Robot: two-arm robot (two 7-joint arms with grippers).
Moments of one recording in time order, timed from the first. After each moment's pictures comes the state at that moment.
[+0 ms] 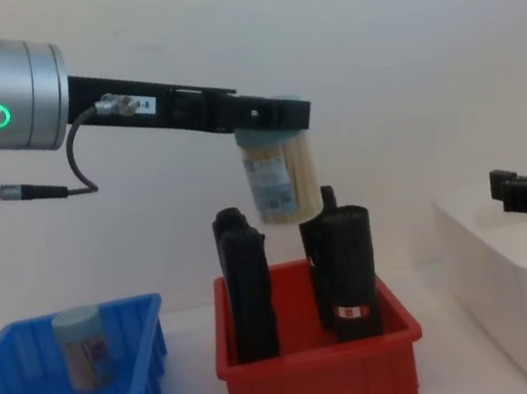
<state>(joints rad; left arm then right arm) -0.59 0.38 0.33 -1.52 -0.26 0.47 -0.82 -0.01 0.34 -0.23 -1.77 0.29 0.03 0.07</state>
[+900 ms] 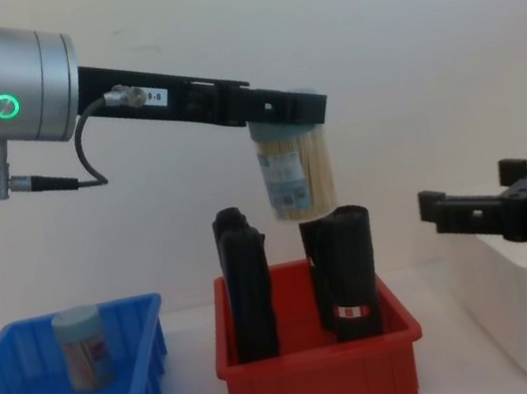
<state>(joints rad) -0.61 0.37 0.34 -1.52 -0.25 0.47 -0.86 0.04 0.31 -0.25 -1.74 0.28 0.08 0.25</state>
